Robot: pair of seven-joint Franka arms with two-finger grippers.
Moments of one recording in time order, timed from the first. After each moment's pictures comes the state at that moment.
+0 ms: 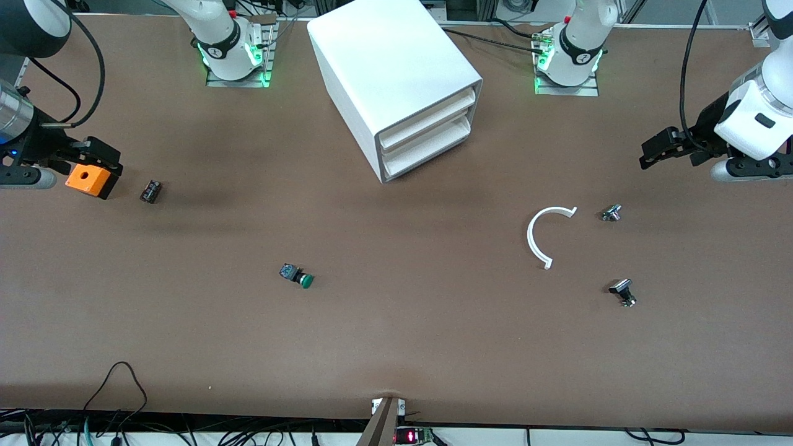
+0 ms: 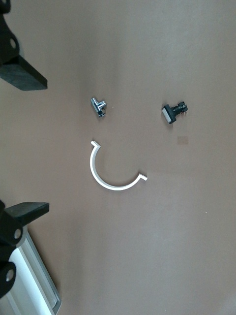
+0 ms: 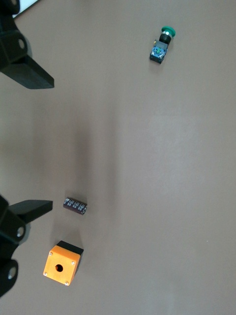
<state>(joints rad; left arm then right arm) 0.11 0.01 -0.17 -1.64 -0.06 1.62 -0.17 0.11 0.02 -0.11 -1.71 -0.03 1.73 -0.01</state>
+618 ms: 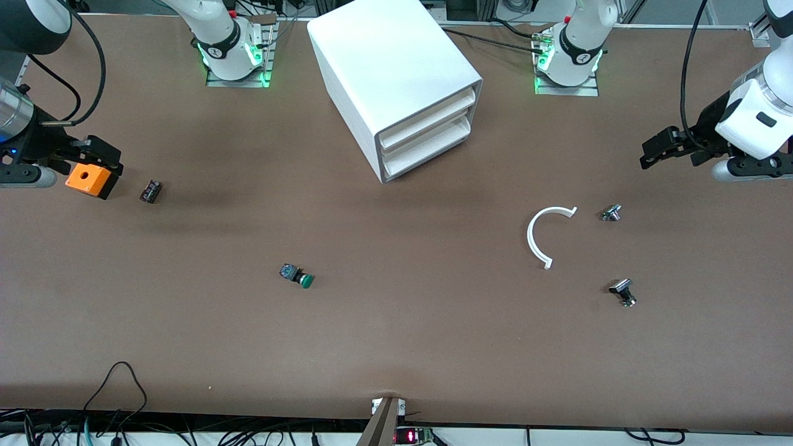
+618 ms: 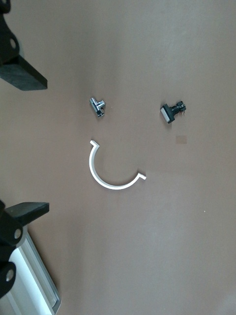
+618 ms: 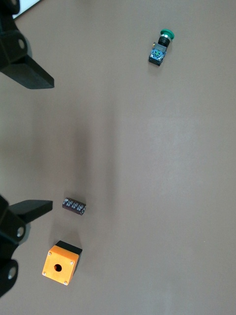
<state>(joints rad) 0.11 0.01 -0.17 -1.63 -0.06 1.62 -0.16 0.12 0.02 -0.12 -1.71 -0.03 1.72 -0.01</state>
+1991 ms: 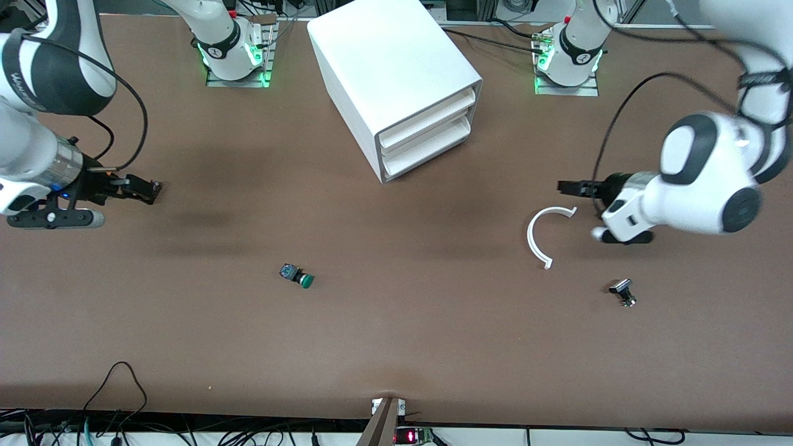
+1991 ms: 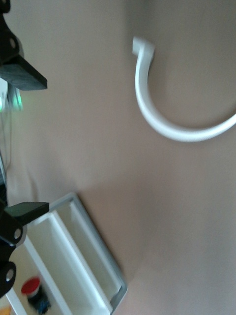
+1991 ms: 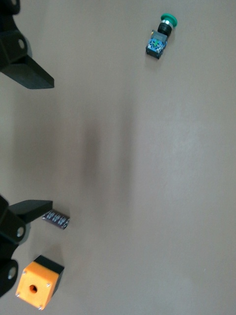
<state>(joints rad) 0.10 0.42 -0.22 -1.77 -0.37 1.62 -0.06 0.15 0.18 -0.11 -1.70 -0.03 1.83 -0.01</state>
